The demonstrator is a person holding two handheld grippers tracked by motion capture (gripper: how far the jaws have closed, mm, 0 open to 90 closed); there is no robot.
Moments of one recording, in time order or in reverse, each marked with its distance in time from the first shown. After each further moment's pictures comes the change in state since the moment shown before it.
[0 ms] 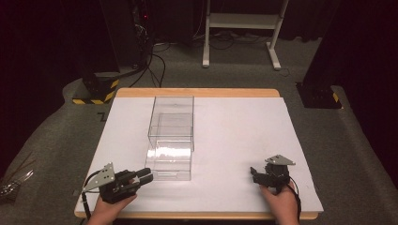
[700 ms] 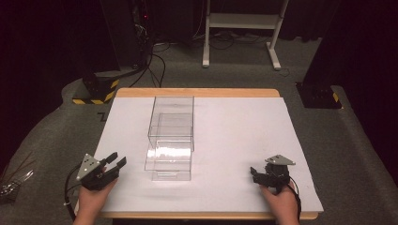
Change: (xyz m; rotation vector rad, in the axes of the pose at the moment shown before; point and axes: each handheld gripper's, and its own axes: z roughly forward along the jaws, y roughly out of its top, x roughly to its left) left arm 0.061 -0.024 -0.032 0.169 0.604 -0.034; right arm 0.000 0.000 0.000 0.000 0.001 -0.001
